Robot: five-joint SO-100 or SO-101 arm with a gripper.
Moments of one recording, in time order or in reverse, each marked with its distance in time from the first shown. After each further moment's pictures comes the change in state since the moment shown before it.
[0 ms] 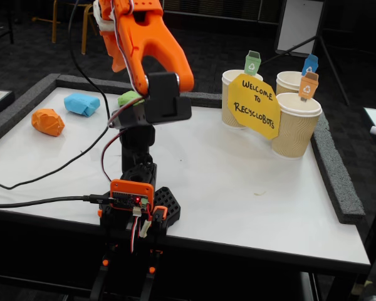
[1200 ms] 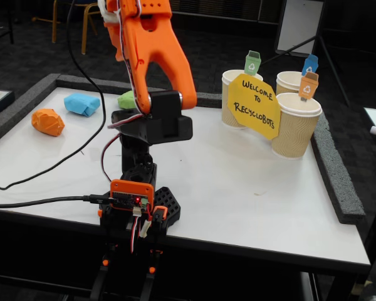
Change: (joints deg) arm -0.9 9.8 -7.2 12.0 0.0
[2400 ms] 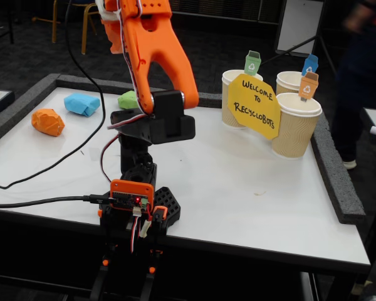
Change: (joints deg) arm -1.6 0.0 0.0 -4.6 0.0
